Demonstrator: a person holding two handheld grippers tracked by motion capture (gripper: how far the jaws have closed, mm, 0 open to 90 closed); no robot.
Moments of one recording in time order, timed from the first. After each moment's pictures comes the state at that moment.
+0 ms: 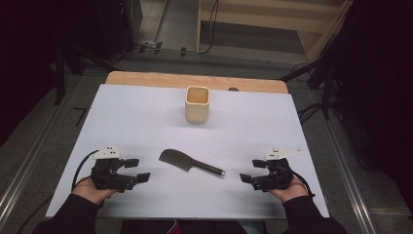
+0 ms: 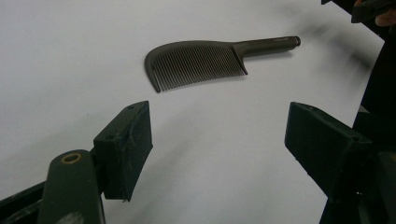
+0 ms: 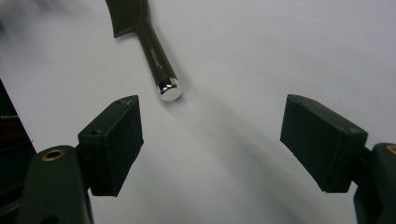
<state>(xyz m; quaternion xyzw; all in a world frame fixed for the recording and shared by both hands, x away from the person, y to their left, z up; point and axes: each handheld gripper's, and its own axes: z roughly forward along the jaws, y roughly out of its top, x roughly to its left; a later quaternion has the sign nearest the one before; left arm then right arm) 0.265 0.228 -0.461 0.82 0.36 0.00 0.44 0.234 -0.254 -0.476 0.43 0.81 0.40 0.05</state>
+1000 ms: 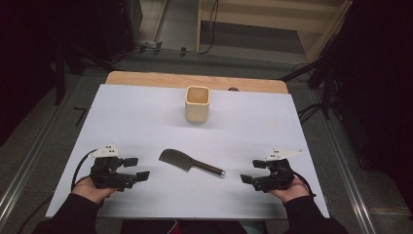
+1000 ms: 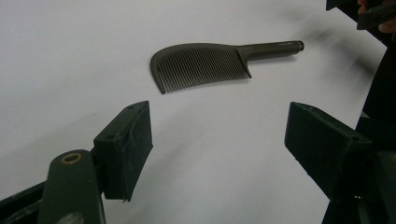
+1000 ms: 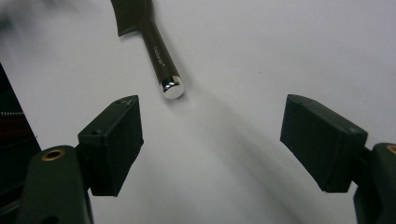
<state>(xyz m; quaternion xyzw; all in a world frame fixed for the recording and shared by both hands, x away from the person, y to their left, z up) 0.267 0.229 -0.461 0.82 0.37 0.00 0.44 0.233 -0.257 -0.477 0.43 0.81 0.40 0.05</state>
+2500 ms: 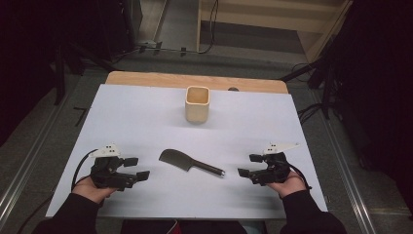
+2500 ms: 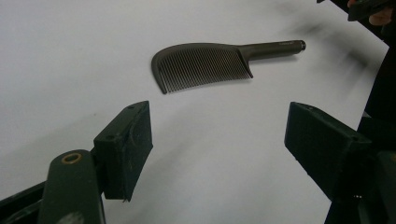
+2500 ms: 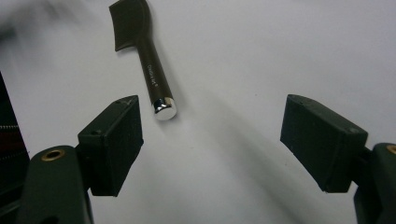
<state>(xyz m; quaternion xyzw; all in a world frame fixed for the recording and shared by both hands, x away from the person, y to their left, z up) 0.267 0.229 -0.461 0.82 0.37 0.00 0.44 0.253 -0.254 -0.479 0.41 0.81 0.42 0.04</state>
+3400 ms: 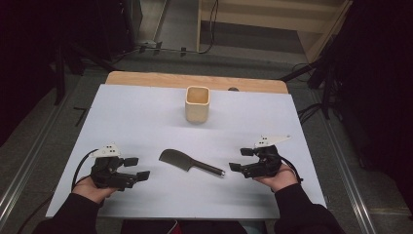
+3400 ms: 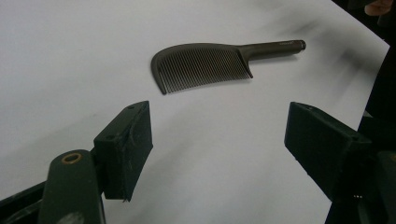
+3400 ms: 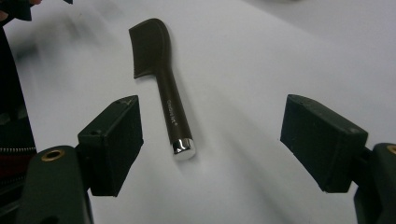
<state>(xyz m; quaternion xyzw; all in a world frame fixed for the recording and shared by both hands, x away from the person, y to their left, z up) 0.267 0.228 -0.461 0.82 0.37 0.00 0.44 0.270 -0.231 -0.466 0.39 0.81 0.43 0.03</state>
